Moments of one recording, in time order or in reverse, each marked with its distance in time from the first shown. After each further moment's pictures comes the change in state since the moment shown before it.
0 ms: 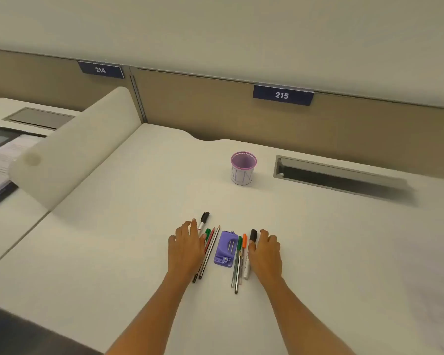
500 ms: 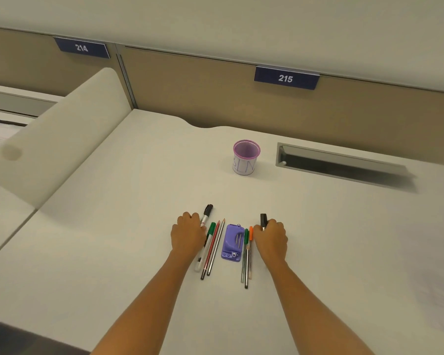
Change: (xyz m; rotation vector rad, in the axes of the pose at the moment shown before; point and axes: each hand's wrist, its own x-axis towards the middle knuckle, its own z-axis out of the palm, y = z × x) left_hand 0.047 -0.017 0.000 -0.082 -0.197 -0.031; right_hand 0.020 -0.026 0.002 0.166 0.094 0.244
